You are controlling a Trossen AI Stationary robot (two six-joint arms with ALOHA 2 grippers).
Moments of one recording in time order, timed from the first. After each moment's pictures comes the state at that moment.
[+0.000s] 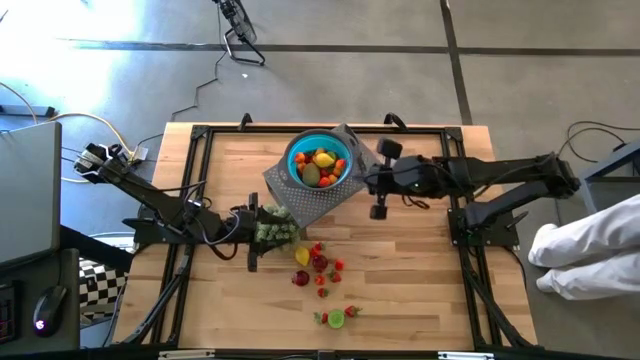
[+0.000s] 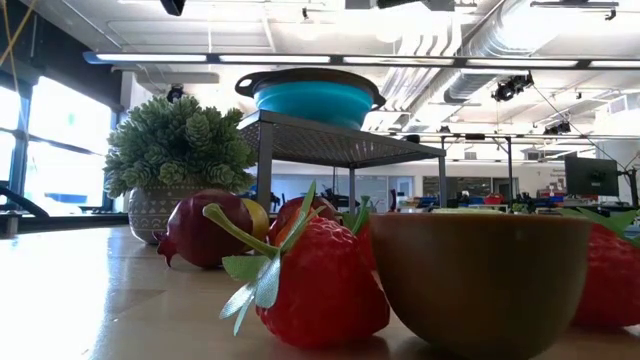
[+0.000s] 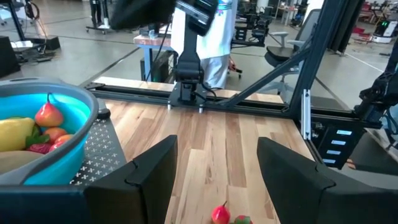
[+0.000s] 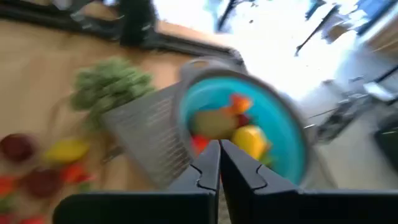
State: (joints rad) left arm -0.49 1.04 0.71 0.24 -0.57 -0.17; right arm 0.08 1.27 1.24 -0.49 0.36 -0.16
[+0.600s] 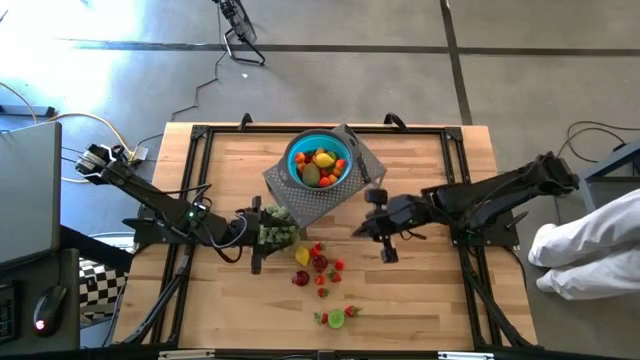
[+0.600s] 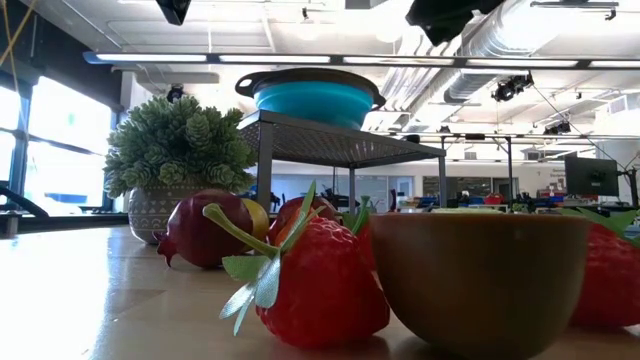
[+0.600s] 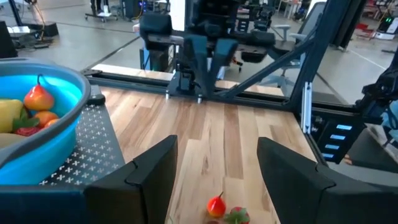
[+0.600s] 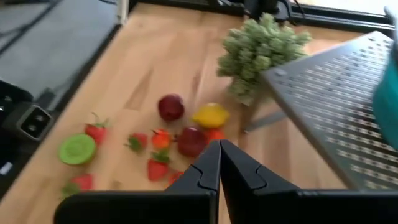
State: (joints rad) left arm -0.49 1.08 0.71 0.23 -0.57 -0.22; right arm 0.23 1.27 0.96 -0.27 0.04 0.03
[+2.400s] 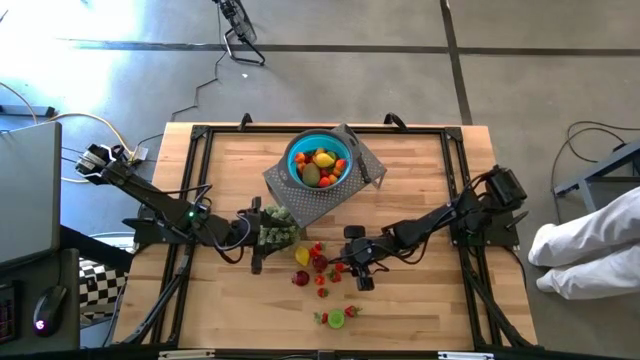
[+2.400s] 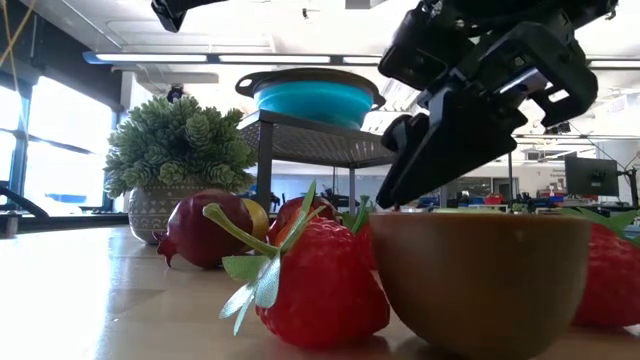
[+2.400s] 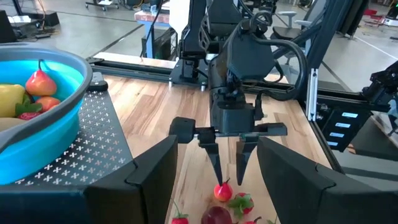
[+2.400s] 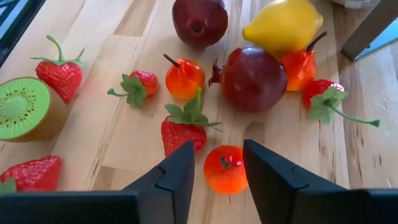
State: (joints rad) left arm -0.49 1.08 0.71 0.17 -0.57 -0.24; right arm 0.32 1.75 0.85 0.15 0.02 0.18
